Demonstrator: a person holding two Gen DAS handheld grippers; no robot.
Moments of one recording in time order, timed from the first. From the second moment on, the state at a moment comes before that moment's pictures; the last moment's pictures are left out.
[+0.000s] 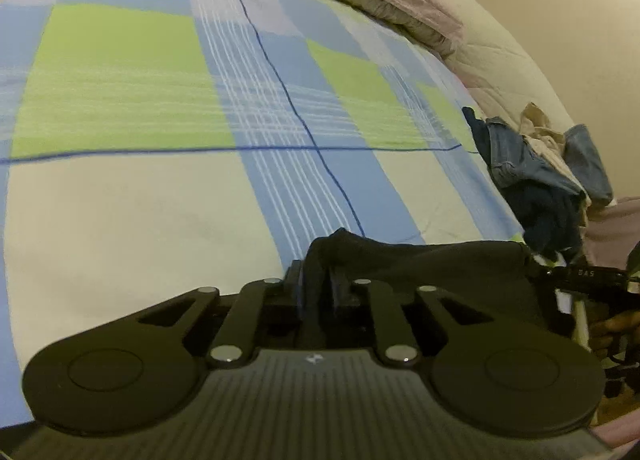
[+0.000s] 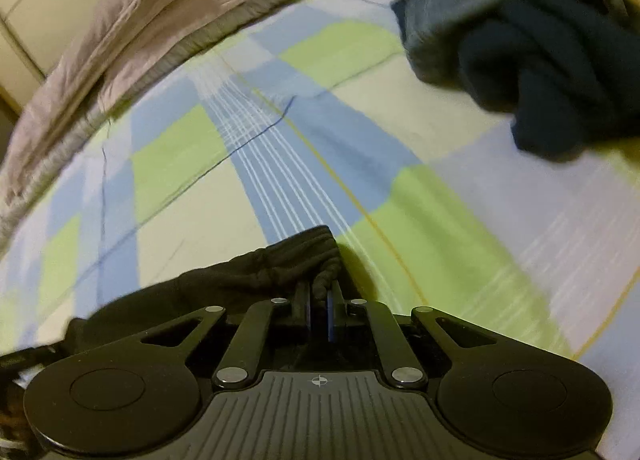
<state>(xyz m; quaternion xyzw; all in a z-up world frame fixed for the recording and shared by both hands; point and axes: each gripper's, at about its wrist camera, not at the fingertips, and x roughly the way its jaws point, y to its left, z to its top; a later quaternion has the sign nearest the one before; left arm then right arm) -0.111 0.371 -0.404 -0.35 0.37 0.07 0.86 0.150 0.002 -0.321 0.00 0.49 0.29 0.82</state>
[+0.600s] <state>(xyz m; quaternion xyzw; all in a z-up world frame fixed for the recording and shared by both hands) -0.158 0.345 -0.405 -0.30 0.35 0.08 0.89 0.042 0.143 -0.353 -0.25 0.36 0.42 0.79</state>
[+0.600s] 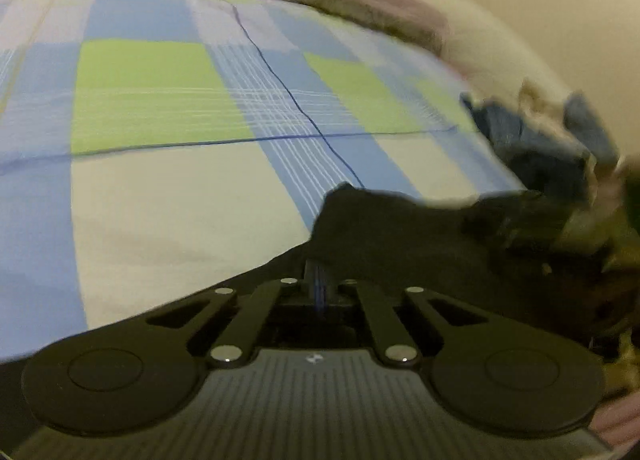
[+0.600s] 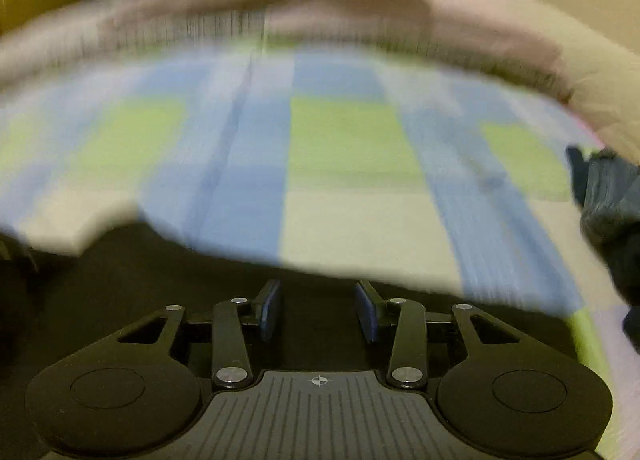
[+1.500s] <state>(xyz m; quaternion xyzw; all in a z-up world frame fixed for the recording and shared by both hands) -0.288 0.252 -0.364 -0.24 0.38 0.22 0.86 0.021 -0.028 -0.329 -0.16 0.39 0.36 0.83</state>
